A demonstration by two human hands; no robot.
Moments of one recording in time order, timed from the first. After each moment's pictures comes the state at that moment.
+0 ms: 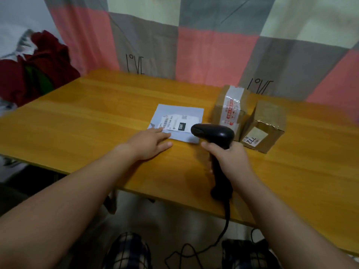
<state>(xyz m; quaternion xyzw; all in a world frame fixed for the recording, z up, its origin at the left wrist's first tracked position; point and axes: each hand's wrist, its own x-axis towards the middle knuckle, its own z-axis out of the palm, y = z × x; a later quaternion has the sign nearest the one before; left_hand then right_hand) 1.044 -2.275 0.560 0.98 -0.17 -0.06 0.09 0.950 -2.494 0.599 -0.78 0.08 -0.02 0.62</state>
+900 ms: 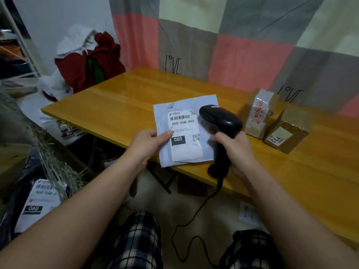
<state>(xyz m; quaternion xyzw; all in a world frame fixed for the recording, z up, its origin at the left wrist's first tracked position) 0.910 -2.236 0.583 0.73 0.13 0.05 0.67 0.918 -2.442 0.617 -0.75 0.00 0.01 0.67</state>
